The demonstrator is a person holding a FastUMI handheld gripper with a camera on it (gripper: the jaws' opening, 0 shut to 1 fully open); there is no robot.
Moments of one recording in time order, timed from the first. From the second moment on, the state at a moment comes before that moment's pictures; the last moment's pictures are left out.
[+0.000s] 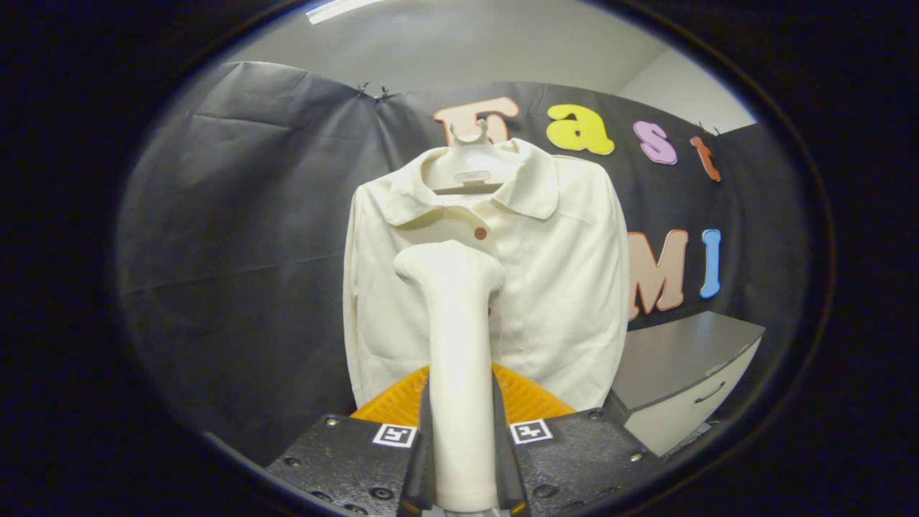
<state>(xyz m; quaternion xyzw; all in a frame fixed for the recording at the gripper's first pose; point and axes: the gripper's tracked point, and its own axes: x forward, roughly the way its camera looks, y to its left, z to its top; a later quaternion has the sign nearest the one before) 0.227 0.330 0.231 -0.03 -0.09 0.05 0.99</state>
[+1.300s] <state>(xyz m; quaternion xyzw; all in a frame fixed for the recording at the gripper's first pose) 0.316 0.367 0.070 0.00 0.11 -0.04 0.99</state>
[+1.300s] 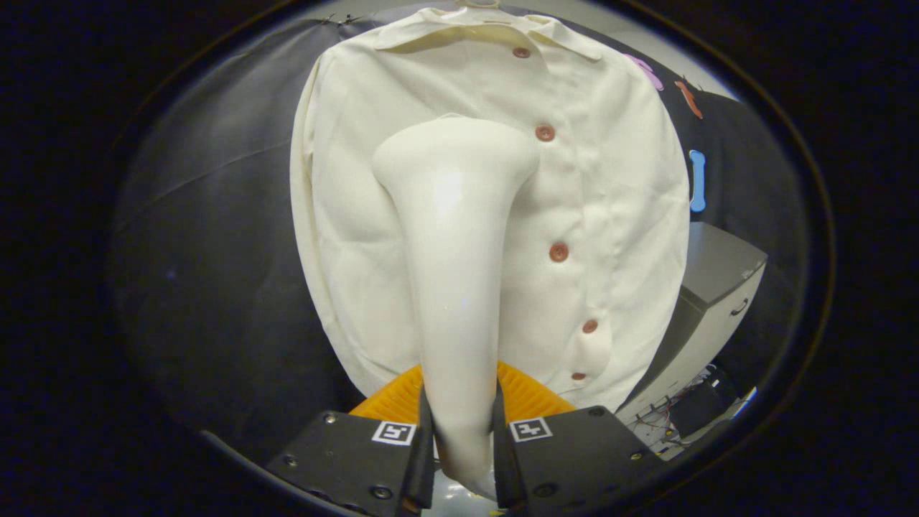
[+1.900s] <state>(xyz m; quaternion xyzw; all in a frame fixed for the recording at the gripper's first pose) 0.308 0.364 -0.016 0.01 0.19 -0.04 0.98</state>
